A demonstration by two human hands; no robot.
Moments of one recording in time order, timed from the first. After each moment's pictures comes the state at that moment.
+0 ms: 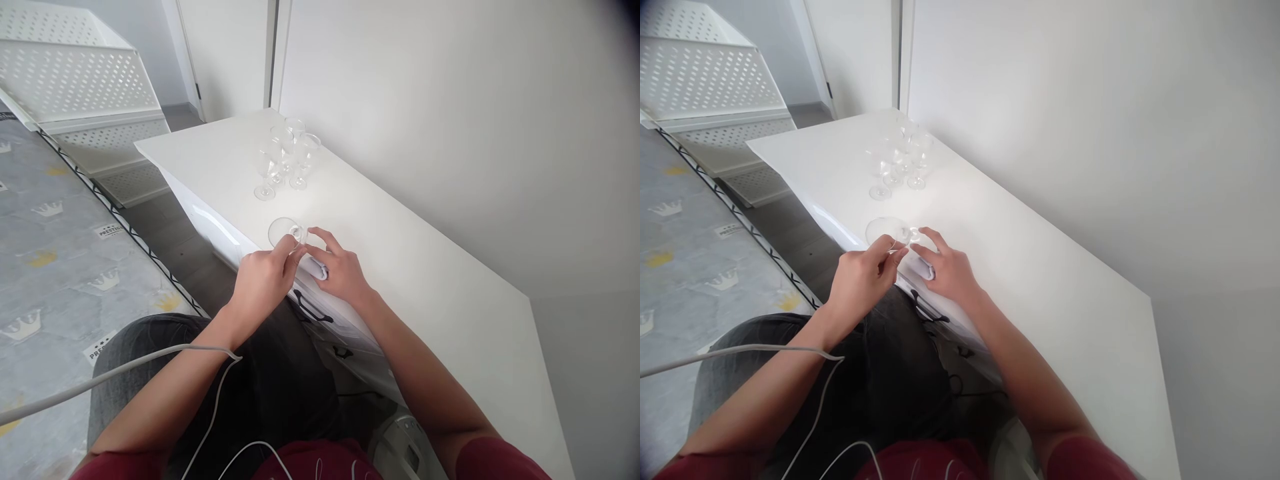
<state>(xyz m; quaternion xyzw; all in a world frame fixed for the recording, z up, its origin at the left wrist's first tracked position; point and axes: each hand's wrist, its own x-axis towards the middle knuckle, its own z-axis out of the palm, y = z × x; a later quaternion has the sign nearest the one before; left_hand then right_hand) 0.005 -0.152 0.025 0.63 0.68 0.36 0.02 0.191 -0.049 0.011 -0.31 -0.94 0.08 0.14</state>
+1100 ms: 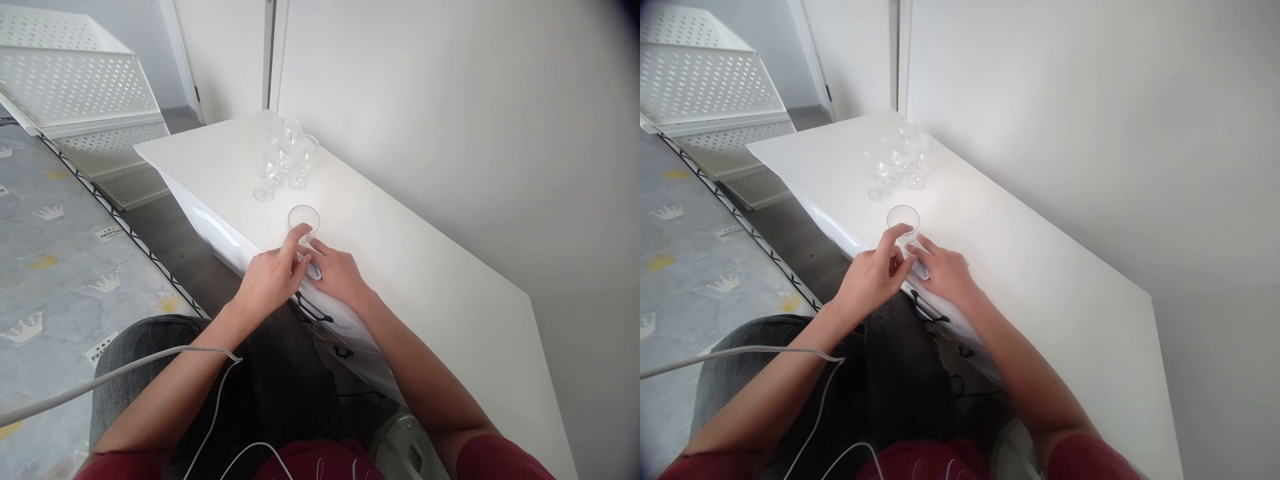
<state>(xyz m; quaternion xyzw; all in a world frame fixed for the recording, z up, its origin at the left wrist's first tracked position) 0.009 -0.146 0.025 0.68 0.63 0.36 0.11 0.181 -0.053 0.016 -0.34 -0.94 0.06 0.03</state>
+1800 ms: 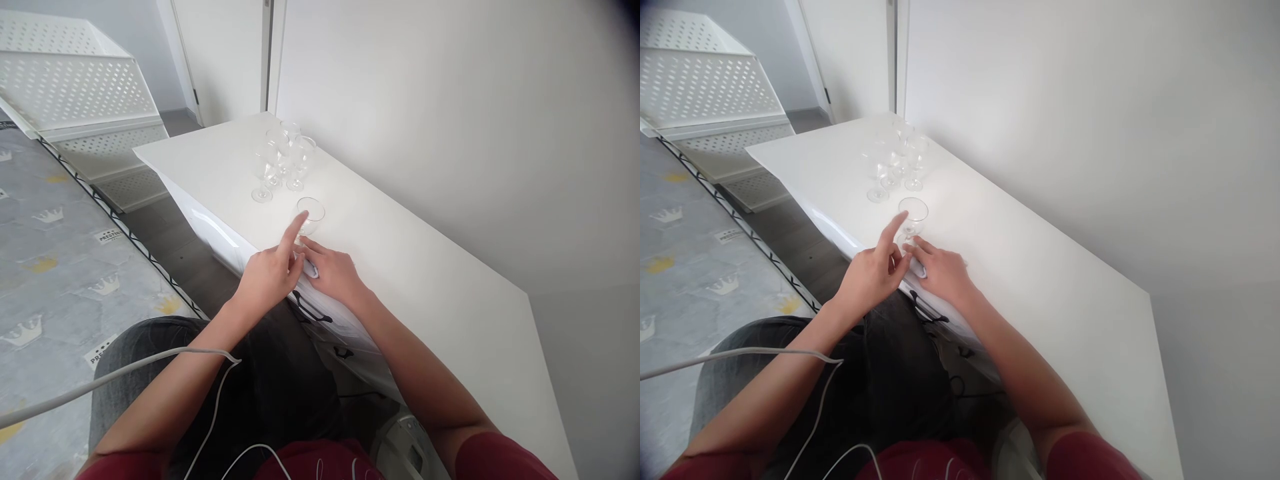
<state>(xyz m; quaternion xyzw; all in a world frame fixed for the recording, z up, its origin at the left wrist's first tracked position) 0.007 -0.141 0.019 0.66 0.64 0.37 0.11 0.175 -0.057 0.021 -0.34 -0.94 0.07 0.03</state>
